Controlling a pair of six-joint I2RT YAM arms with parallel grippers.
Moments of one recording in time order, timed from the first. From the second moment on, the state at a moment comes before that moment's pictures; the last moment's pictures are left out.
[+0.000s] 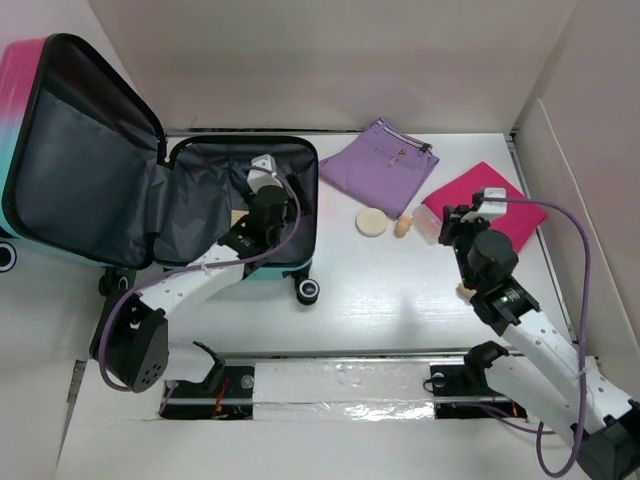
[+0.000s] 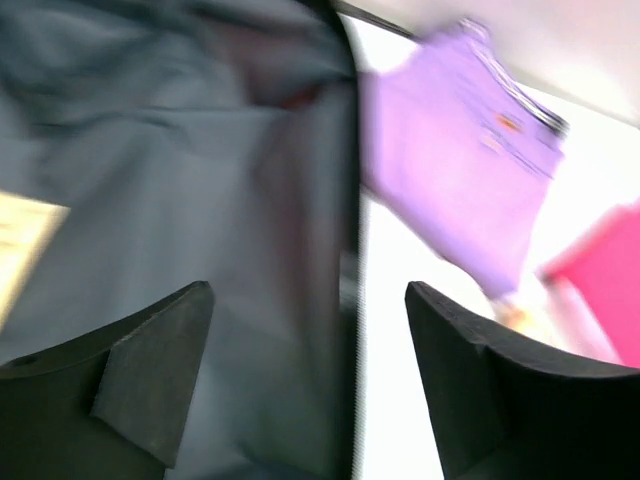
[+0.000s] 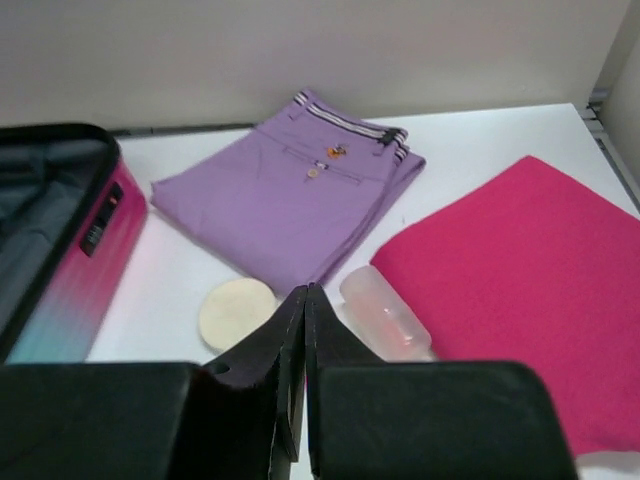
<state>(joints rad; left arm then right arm) -0.59 1.33 0.87 0.09 -0.47 -0.60 0.48 0.72 0.59 0.14 0.45 0.13</state>
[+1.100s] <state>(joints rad) -0.83 0.38 0.80 -0.39 -0.15 -0.33 0.15 1.69 1.04 -0.15 0.08 0.03</state>
